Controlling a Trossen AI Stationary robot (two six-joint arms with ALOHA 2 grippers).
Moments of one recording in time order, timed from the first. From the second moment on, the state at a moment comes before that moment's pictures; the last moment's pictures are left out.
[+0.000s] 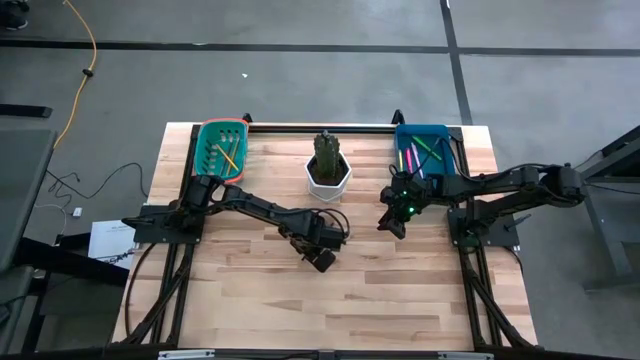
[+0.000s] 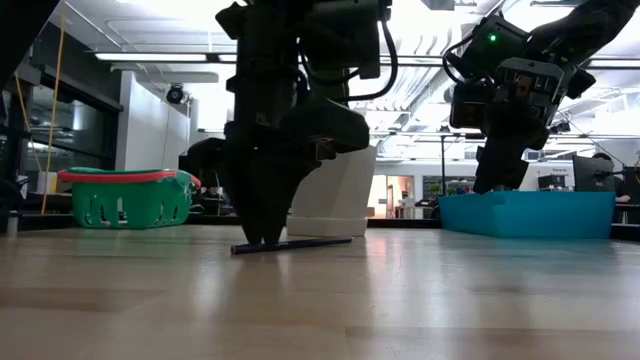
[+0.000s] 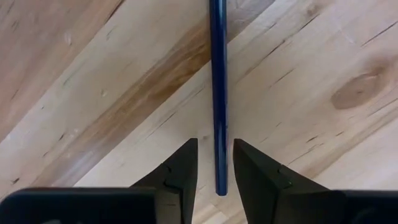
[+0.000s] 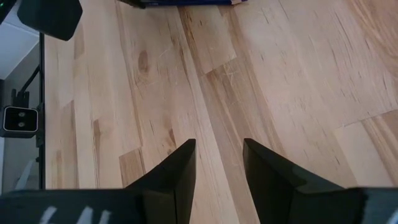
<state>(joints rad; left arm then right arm) -0.06 2.13 1.54 -0.93 0.03 -1.00 -0.19 1.19 0.49 -0.19 -0.41 0.38</state>
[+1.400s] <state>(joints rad) -0.06 2.13 1.51 -0.89 0.06 -1.00 -0.19 1.19 0.49 -0.19 -0.40 0.38</state>
